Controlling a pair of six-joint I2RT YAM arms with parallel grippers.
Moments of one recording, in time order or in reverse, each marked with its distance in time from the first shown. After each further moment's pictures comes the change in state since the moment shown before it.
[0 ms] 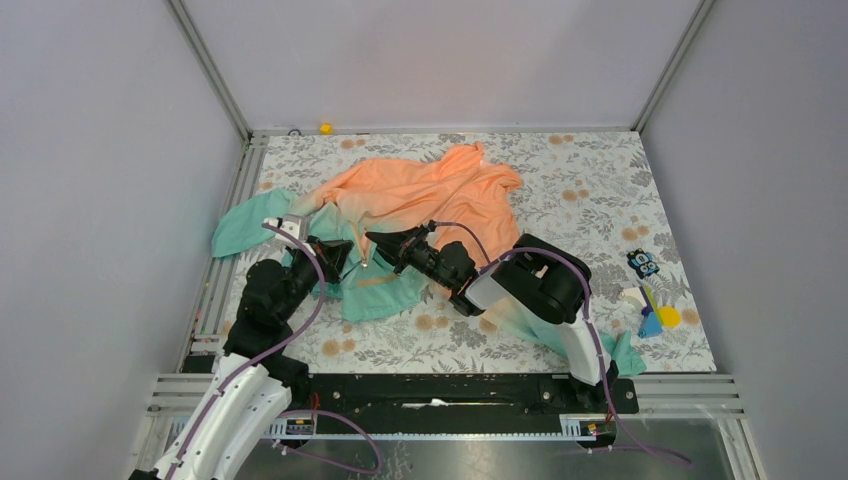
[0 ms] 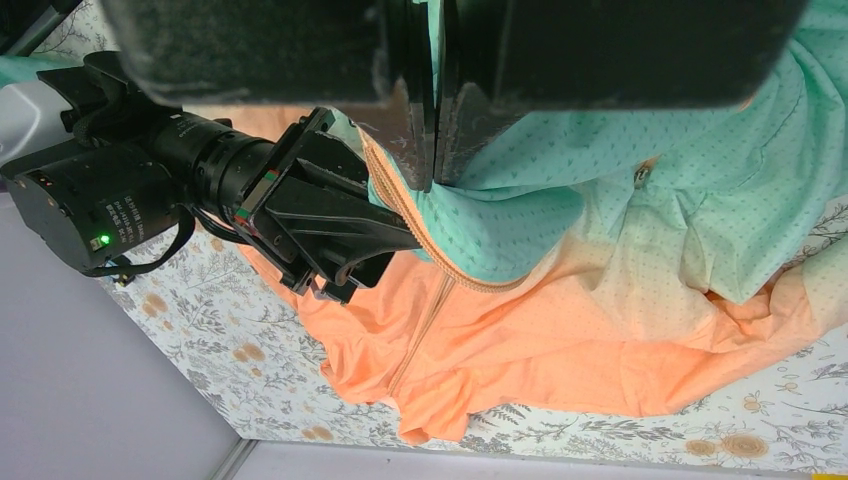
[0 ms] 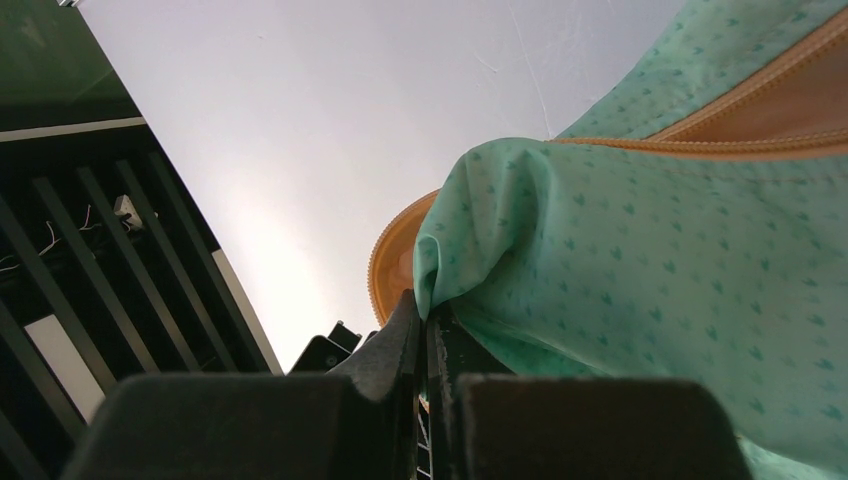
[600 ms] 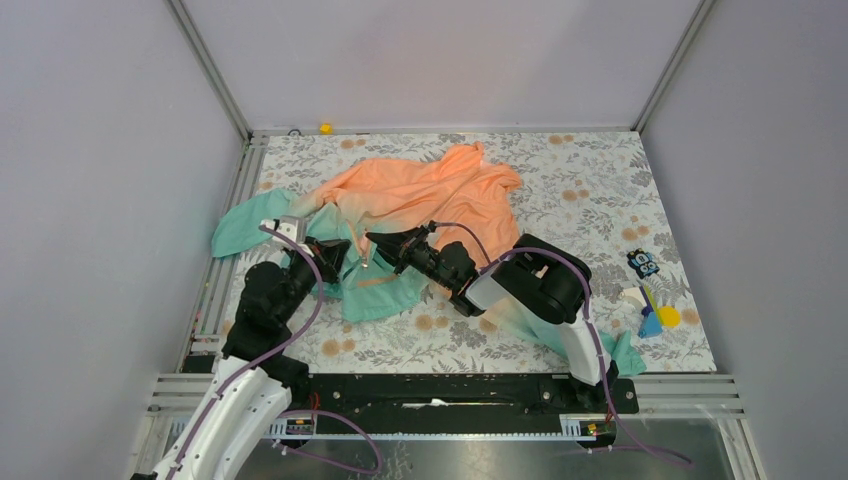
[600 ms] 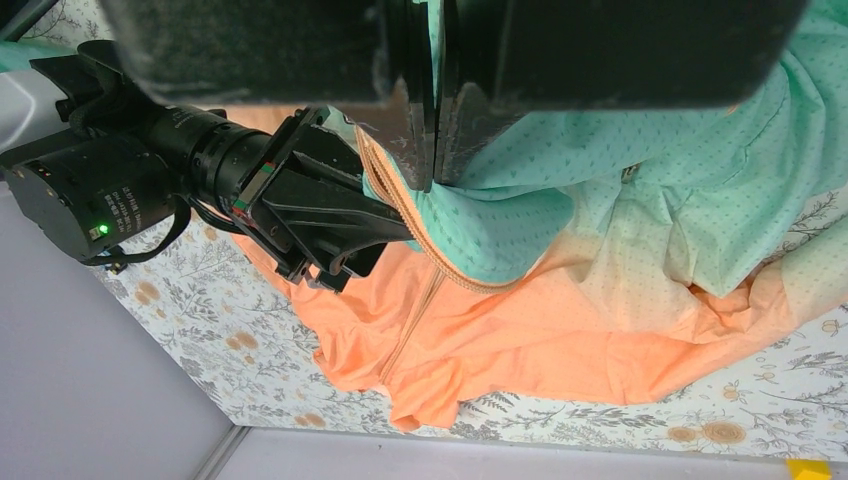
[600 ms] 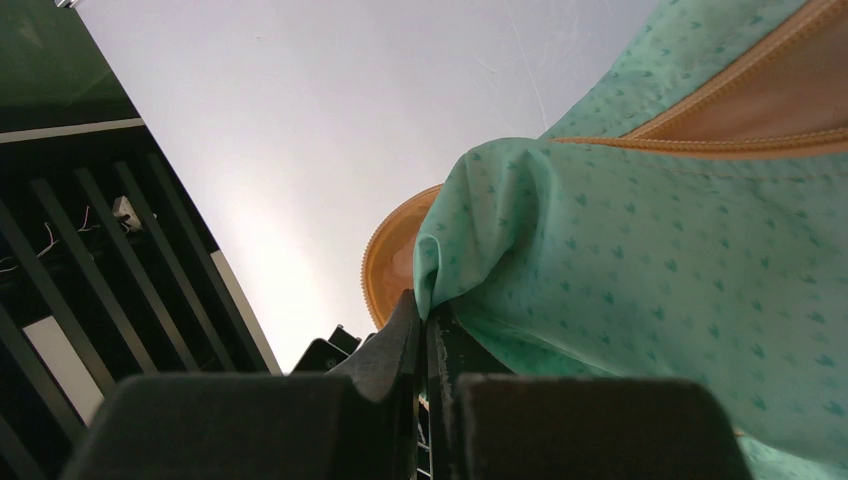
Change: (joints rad) left arm -0.005 -0.027 0.000 -0.007 -0.031 0.006; right arm 0.000 0.000 -0.005 0.000 -0.001 0.000
